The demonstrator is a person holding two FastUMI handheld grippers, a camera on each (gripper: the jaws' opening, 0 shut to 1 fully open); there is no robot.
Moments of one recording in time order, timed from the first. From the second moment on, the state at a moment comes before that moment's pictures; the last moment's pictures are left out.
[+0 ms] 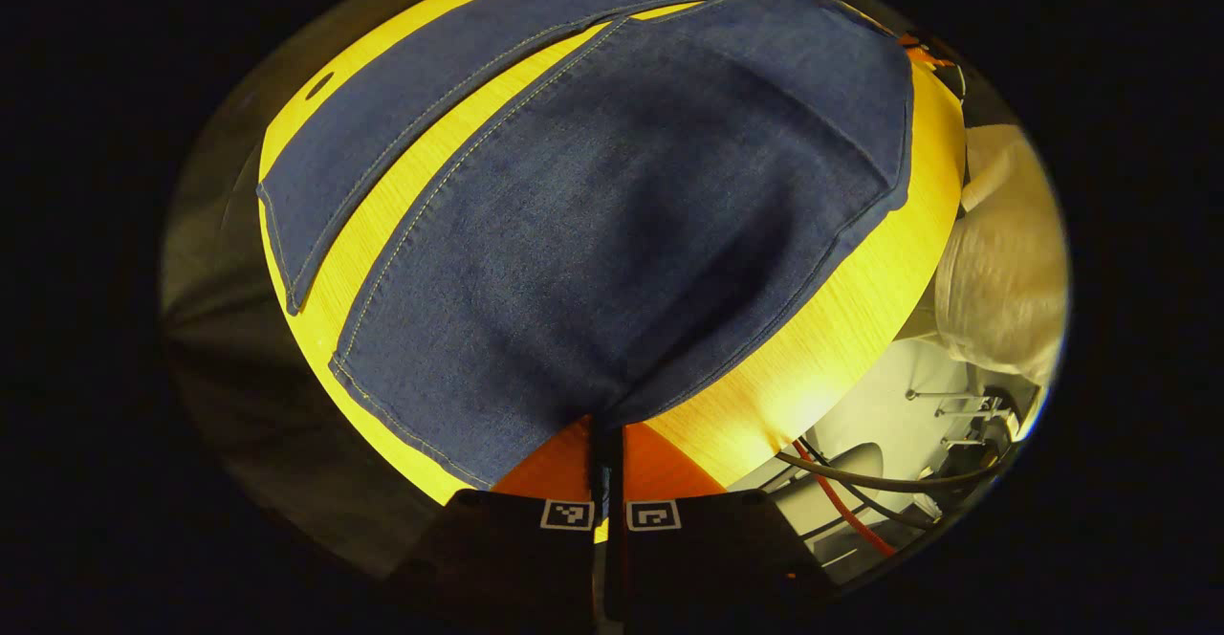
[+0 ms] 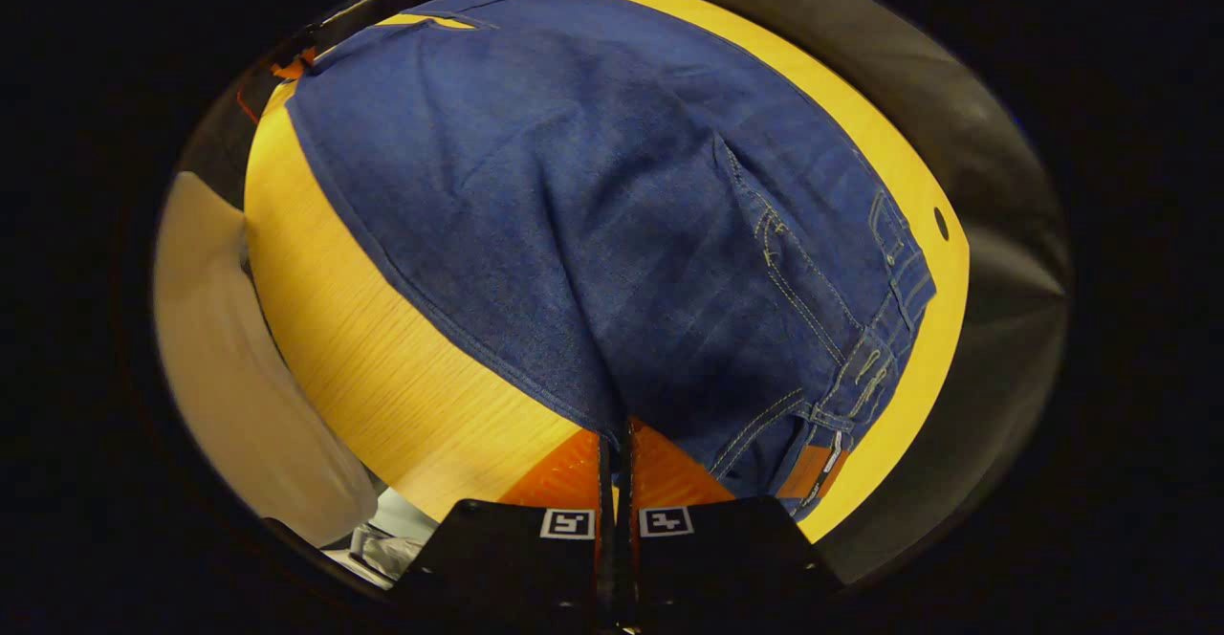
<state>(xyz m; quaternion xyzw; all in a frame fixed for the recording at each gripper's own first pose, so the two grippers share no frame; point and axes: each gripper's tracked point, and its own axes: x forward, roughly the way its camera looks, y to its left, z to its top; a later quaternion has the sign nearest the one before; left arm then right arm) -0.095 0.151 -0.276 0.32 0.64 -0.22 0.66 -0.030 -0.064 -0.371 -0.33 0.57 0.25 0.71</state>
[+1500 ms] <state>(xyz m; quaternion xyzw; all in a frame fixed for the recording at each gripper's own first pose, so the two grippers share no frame) 0.294 0.185 -0.210 0.50 0.51 -0.07 0.70 0.285 -0.020 -0.316 -0.05 0.44 0.09 0.89</state>
